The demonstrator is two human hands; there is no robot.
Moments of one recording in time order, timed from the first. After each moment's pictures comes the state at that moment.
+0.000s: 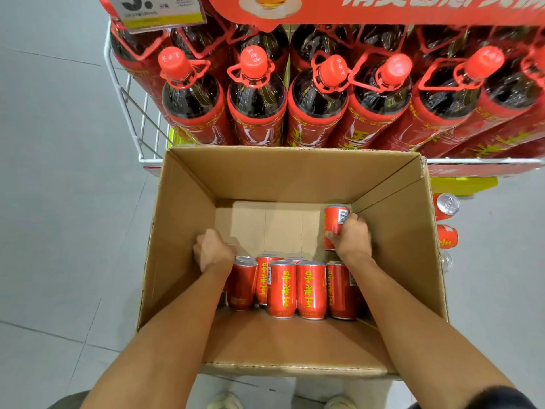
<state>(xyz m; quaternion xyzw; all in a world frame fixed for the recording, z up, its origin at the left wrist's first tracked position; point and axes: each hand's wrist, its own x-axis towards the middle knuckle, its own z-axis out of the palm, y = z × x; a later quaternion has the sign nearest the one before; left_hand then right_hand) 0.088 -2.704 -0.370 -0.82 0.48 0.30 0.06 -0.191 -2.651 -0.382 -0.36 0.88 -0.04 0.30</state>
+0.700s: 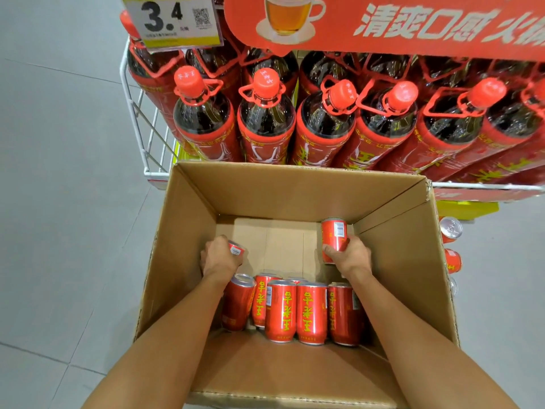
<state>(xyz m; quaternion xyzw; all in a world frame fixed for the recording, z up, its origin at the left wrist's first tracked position) 0.089 -2.723 -0.387 -0.76 0.55 0.34 0.04 -0.192 -2.657 -0.393 -0.27 0.87 -0.13 0.39</state>
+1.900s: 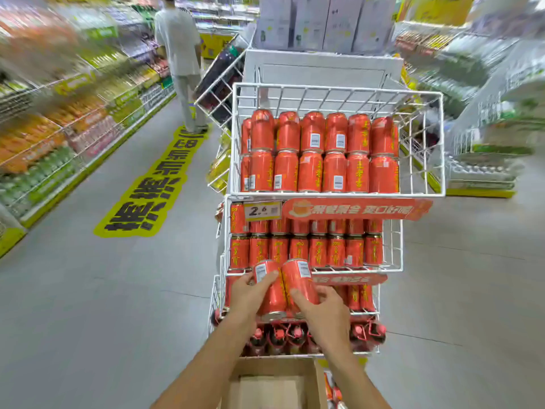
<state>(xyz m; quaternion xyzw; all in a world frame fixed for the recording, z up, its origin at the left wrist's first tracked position) 0.024 -2.728 0.517 -0.55 0.32 0.67 -0.38 -0.112 -2.644 0.513 -0.33 0.81 -0.41 0.26</state>
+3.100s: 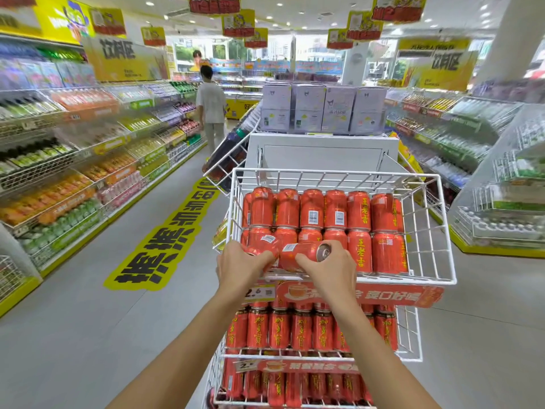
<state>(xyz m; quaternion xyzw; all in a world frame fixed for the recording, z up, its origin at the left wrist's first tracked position) -0.017 -2.858 0.699 -0.64 0.57 0.31 -0.40 -0.190 -2.812 0.686 -0.44 0.77 -0.44 0.13</state>
